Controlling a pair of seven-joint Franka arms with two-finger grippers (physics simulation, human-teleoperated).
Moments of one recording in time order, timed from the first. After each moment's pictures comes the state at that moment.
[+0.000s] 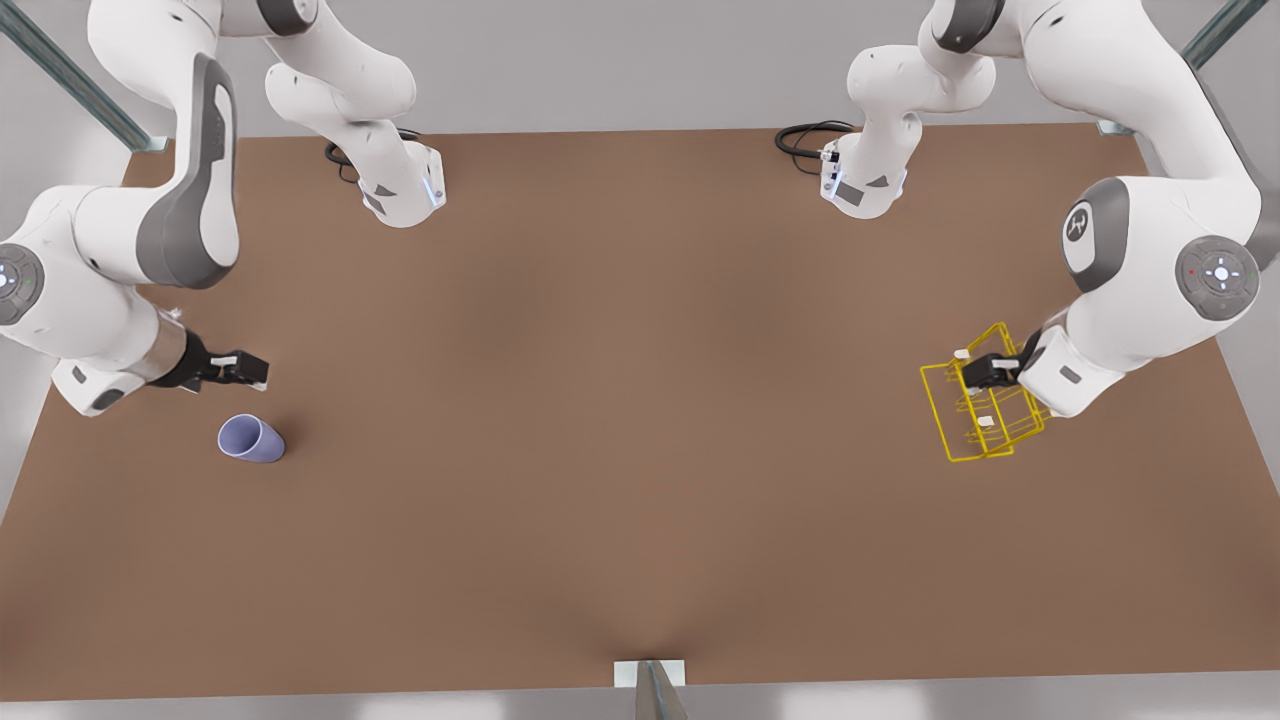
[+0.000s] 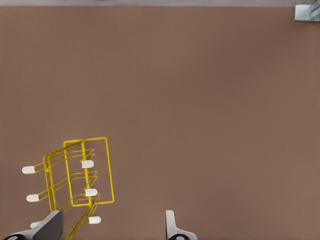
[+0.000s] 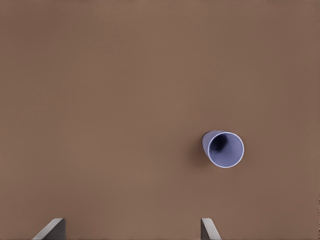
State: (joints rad) left arm -0.08 0.30 0.00 -1.30 0.00 1.54 -0.08; right arm 0.06 0.17 -0.12 -1.54 0.00 1.65 -0.07
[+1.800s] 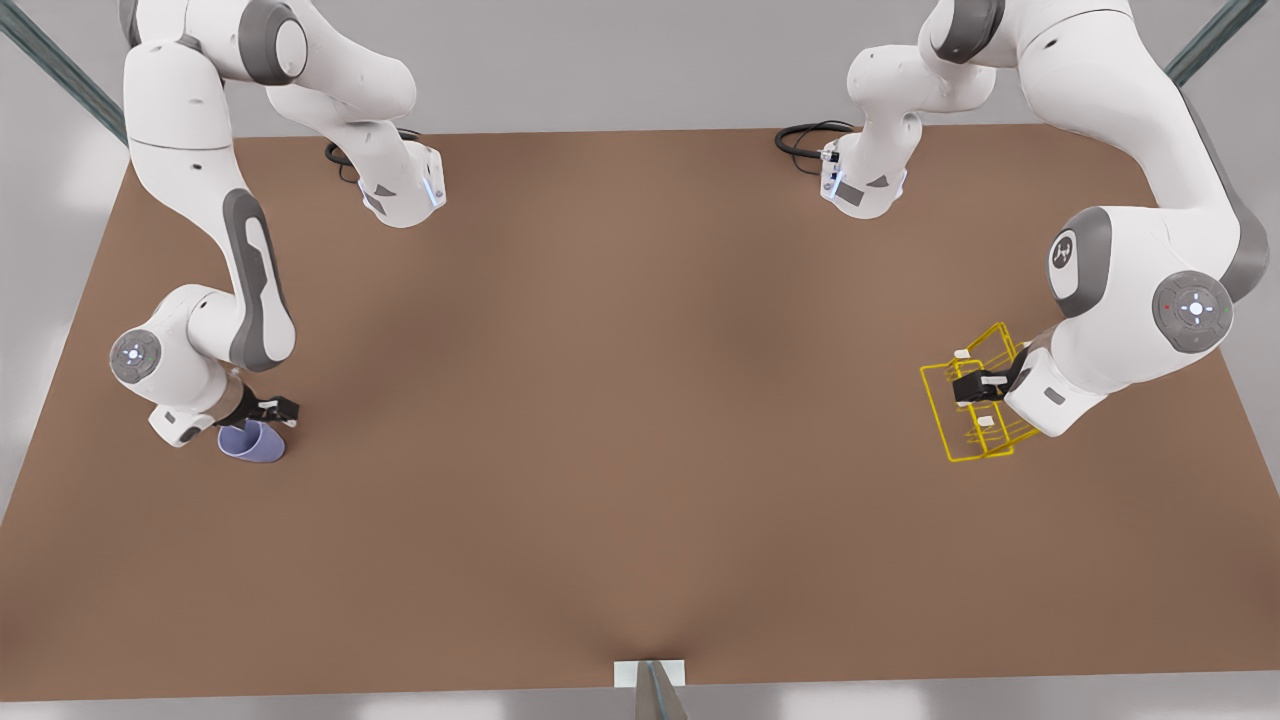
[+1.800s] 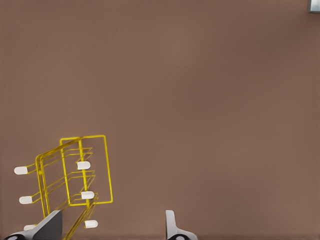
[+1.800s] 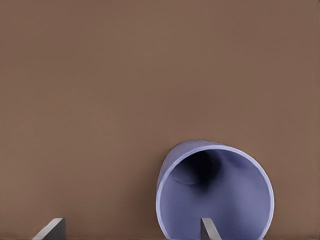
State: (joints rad) left arm -0.08 0.34 0.00 -1.31 0.00 1.55 -0.09; right arm 0.01 0.33 -0.26 -2.10 0.10 2.41 -0.37
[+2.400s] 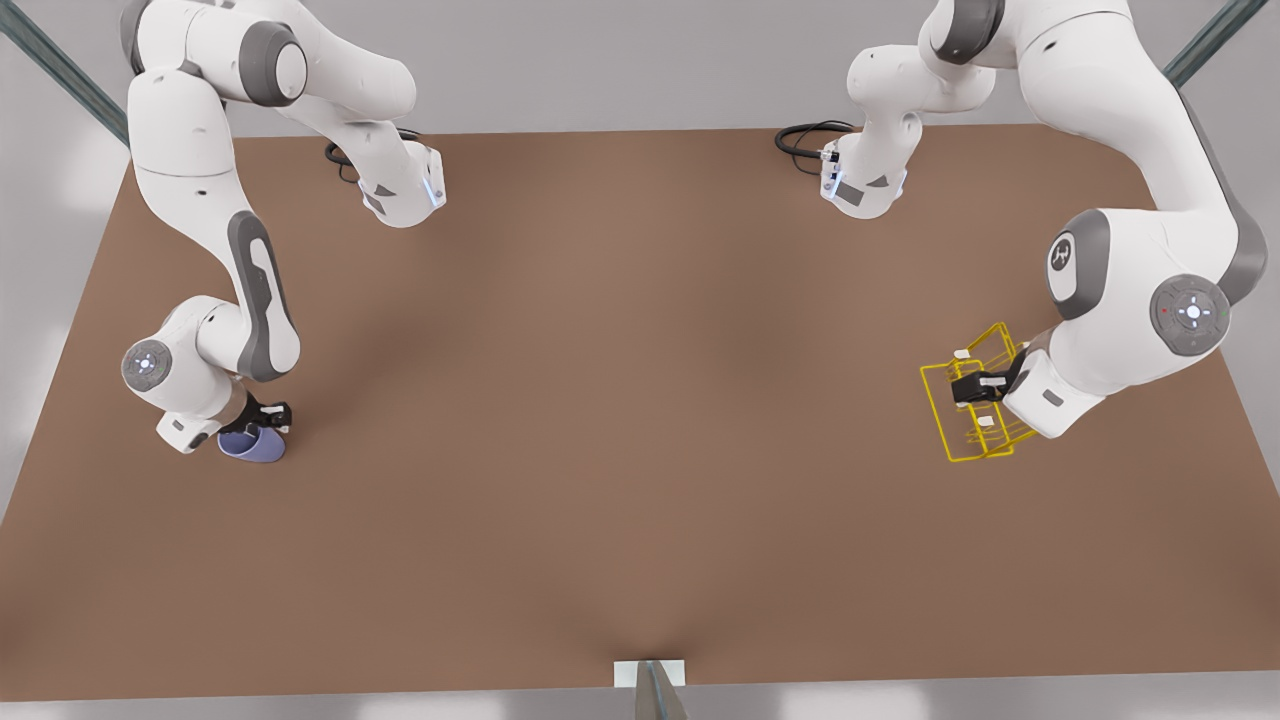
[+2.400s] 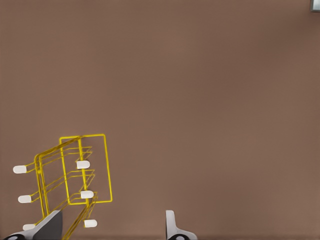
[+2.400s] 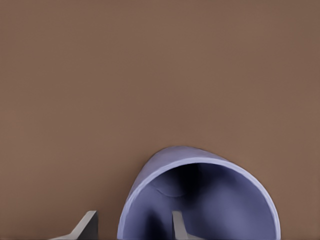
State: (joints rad) left arm -0.08 0.34 0.00 -1.31 0.00 1.55 -0.10; right arm -0.01 0.41 -0.26 -2.10 0.10 2.49 -0.48
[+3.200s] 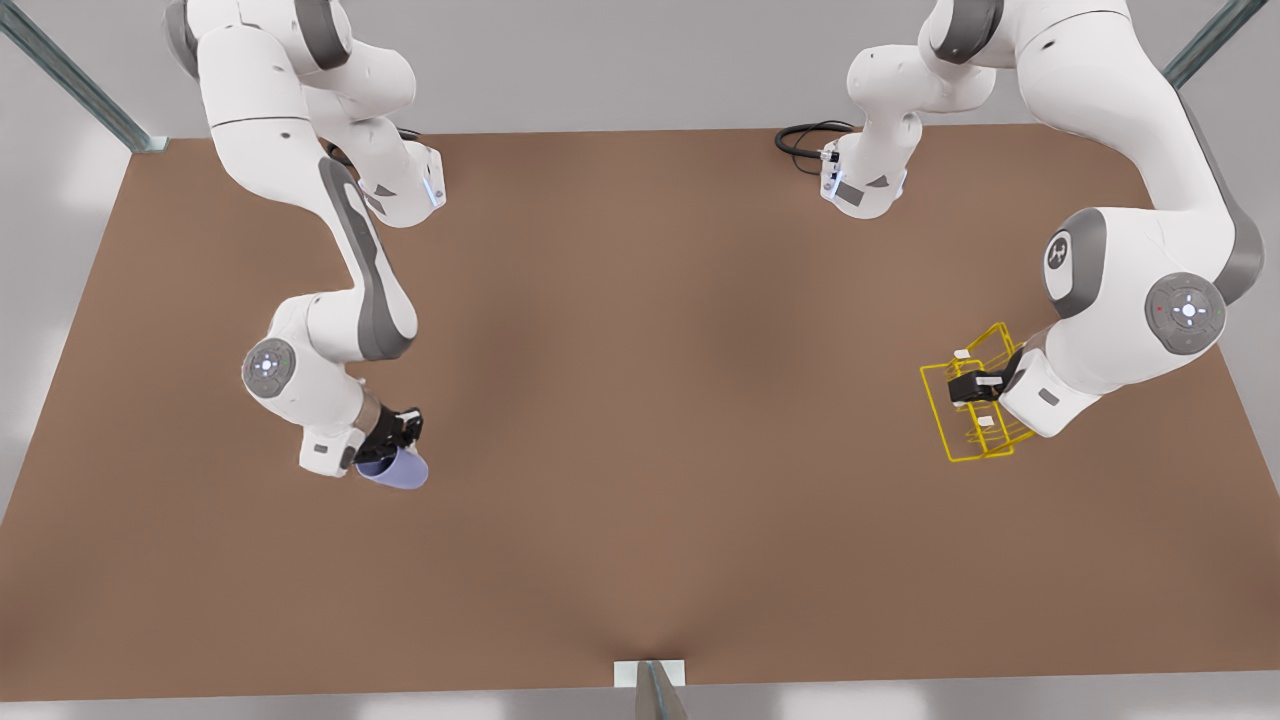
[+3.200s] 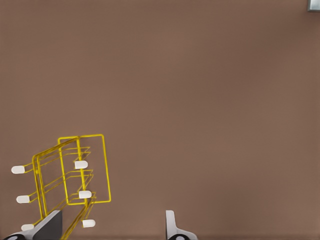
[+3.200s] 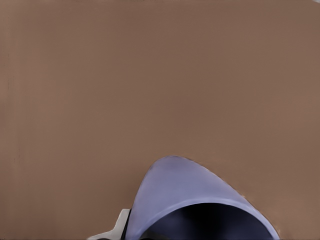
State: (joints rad) left arm -0.08 0.34 0.00 -1.31 0.00 1.55 -0.10; right arm 0.25 0.37 -0.05 -1.84 0.29 2.27 -0.45
